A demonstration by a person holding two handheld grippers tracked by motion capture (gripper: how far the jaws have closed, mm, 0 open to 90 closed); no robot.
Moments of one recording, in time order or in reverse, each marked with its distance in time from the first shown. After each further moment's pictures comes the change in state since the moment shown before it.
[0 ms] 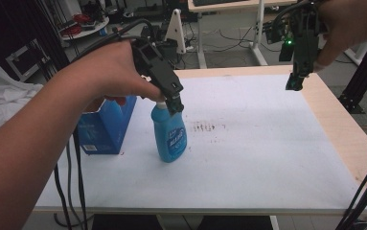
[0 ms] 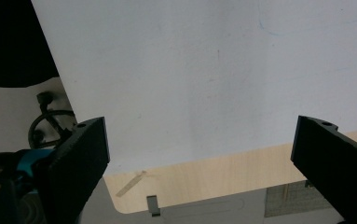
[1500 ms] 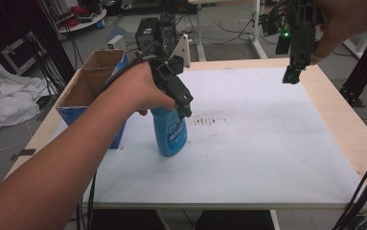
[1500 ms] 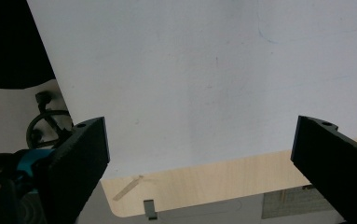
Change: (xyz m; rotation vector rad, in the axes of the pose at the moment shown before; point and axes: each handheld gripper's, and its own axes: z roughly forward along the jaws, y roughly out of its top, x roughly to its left) left arm 0.027 0.025 0.072 0.015 0.054 -0.096; right arm -0.003 0.011 0.004 0.005 0.003 -0.016
